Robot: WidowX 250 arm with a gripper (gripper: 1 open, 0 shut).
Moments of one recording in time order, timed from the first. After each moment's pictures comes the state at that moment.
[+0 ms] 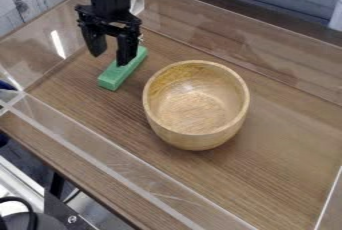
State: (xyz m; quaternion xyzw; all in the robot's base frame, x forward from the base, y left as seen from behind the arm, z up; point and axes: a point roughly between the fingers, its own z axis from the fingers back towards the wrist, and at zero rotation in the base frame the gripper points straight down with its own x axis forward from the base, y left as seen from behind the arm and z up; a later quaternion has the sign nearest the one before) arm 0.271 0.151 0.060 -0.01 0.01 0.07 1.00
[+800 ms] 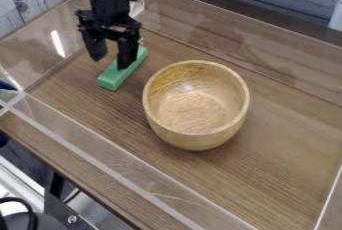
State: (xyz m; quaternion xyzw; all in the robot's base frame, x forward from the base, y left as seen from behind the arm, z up) arm 0.271 0.152 0.047 -0.02 0.02 0.08 1.00
